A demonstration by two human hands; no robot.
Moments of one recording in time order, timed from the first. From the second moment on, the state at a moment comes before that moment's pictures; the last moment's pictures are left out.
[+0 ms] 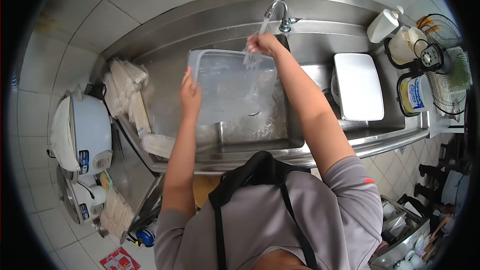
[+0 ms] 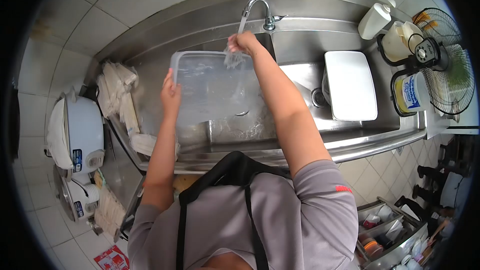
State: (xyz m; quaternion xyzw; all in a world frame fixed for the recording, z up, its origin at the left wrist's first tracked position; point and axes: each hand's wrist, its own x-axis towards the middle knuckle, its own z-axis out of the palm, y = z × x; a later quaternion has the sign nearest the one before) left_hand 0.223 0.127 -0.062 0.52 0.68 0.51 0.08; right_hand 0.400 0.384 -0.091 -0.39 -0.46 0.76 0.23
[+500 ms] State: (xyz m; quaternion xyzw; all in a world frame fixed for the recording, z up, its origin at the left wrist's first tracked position) left_hand 0.268 0.291 -0.088 0.74 0.52 0.22 0.36; right_hand 0.427 0.349 -0.068 -0.30 -0.94 0.12 -0.04
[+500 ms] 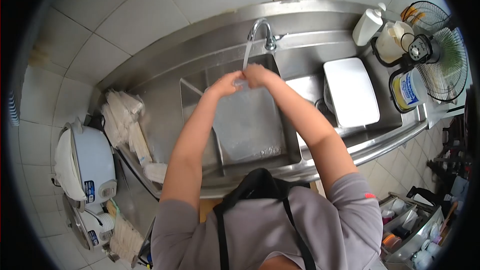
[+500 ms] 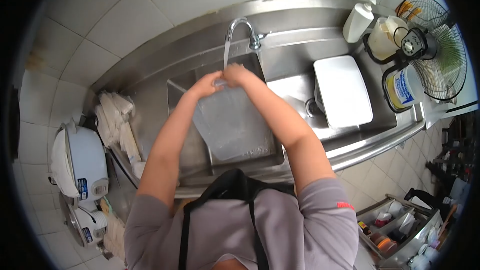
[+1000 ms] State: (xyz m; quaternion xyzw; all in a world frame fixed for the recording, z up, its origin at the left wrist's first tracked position) left_hand 0.281 0.320 -0.051 0.74 0.62 0.23 0.11; right_hand 0.491 0.312 -0.052 -0.45 -0.88 0.13 0.04
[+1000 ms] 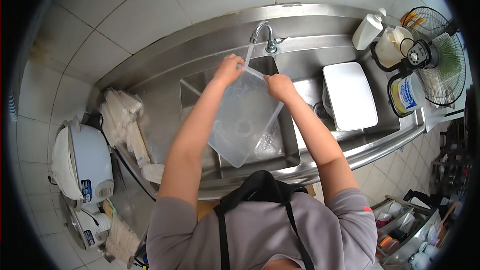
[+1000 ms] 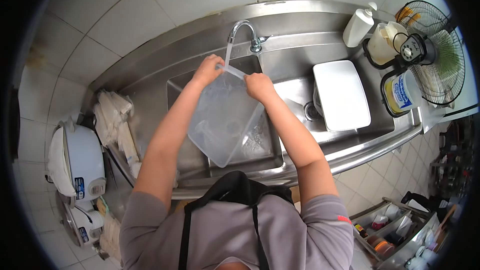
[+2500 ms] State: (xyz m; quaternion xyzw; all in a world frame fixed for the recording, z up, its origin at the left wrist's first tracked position) left_hand 0.241 0.162 -0.124 0.09 0.68 0.52 0.51; right_hand 0.401 0.337 -0.118 -0.38 -0.59 0.69 0.19
